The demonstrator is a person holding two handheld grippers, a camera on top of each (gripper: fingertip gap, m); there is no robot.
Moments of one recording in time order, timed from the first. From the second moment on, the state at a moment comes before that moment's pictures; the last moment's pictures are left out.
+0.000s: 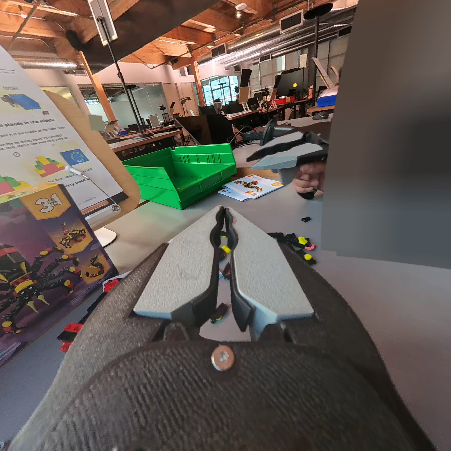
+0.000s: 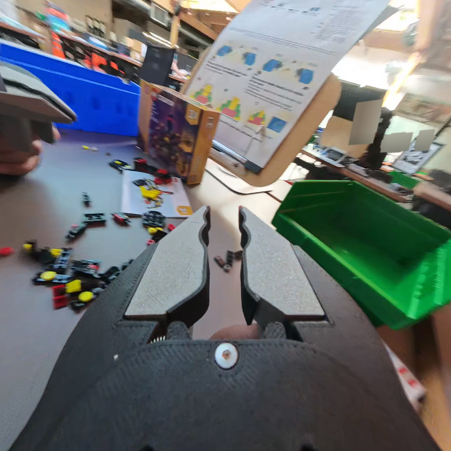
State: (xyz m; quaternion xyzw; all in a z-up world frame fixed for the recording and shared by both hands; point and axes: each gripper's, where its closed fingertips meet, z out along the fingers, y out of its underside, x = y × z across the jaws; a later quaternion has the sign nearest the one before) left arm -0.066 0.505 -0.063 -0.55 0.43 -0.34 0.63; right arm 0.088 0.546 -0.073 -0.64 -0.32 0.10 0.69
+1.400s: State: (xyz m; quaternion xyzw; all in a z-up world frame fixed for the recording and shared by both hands) left arm -0.035 0.466 -0.087 -0.56 0.51 -0.33 0.56; right arm 0.148 0.559 -0.066 -0.65 -0.18 -0.17 0.72
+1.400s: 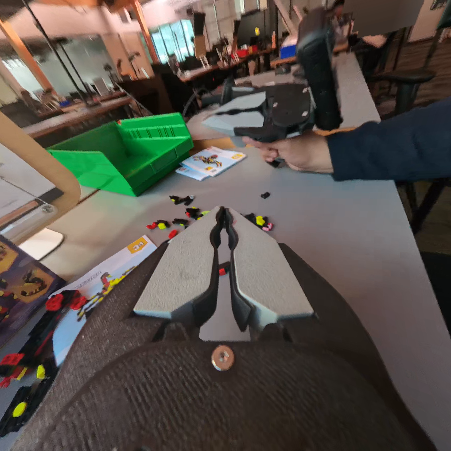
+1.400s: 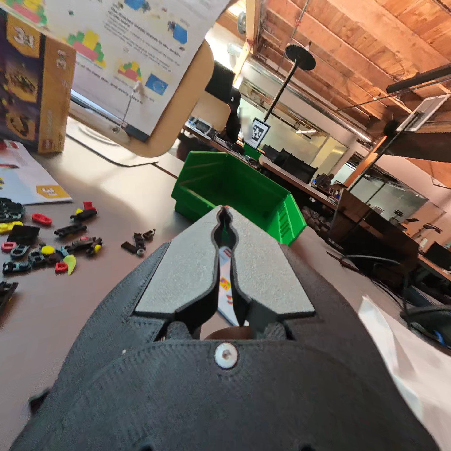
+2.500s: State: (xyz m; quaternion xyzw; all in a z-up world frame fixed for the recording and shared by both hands) left arm -0.055 0.495 -0.060 -0.54 0.42 -0.35 0.64; right arm 0.131 0.581 -0.057 -0.63 -0.19 -0.04 0.75
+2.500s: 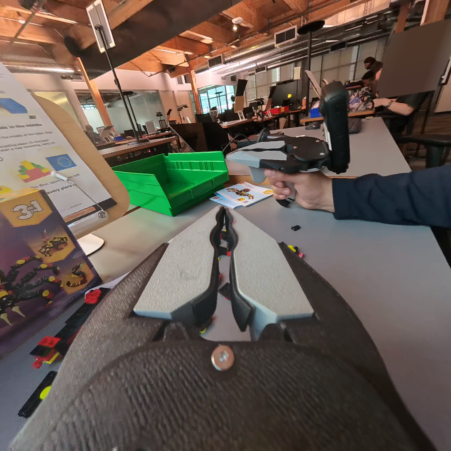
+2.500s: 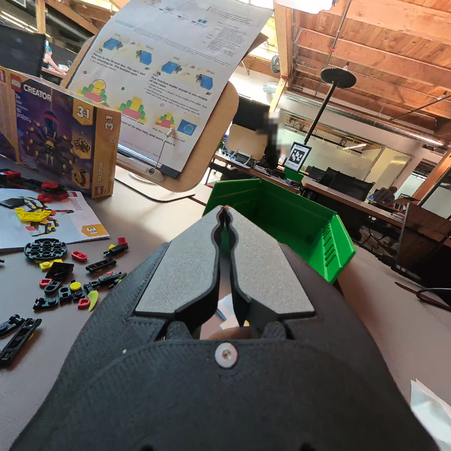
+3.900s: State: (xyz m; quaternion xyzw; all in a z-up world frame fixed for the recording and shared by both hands) left arm -0.037 0.552 -0.080 -0.64 0.38 -0.28 0.61; right arm 0.096 0.627 -0.077 -0.71 -0.17 0.01 0.68
